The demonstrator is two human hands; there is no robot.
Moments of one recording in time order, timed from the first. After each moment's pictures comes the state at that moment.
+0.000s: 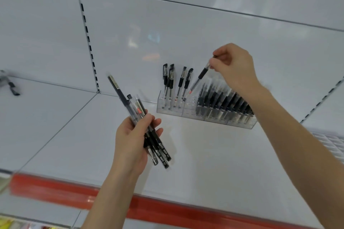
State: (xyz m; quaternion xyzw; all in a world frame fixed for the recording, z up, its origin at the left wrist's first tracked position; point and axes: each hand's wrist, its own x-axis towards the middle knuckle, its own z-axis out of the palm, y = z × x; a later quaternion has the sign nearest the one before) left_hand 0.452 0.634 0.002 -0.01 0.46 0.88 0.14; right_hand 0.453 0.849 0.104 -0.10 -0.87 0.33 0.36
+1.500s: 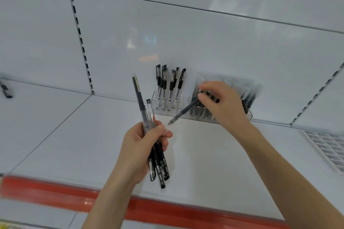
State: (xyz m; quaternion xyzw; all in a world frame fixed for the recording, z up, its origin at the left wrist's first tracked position) left_hand 0.472 0.641 0.004 0.09 0.53 0.82 0.20; right_hand 0.495 0.833 0.045 -0.08 -0.88 0.33 0.34
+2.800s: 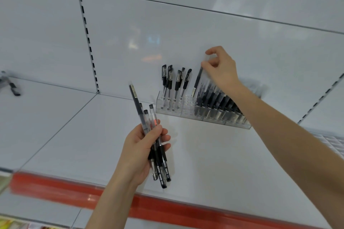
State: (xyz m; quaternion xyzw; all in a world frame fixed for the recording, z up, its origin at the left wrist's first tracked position) left_hand 0.467 0.634 -0.007 0.05 0.48 0.85 0.22; right_hand 0.416 0.871 0.080 -0.11 -0.88 0.30 0.35
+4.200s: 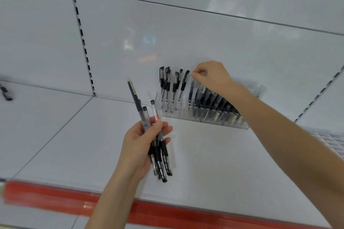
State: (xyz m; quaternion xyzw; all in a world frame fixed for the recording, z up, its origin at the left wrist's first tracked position) left_hand 0.453 0.640 -0.005 0.05 0.46 0.86 0.22; right_hand 0.410 0.872 0.079 -0.07 -0.97 0.10 0.23
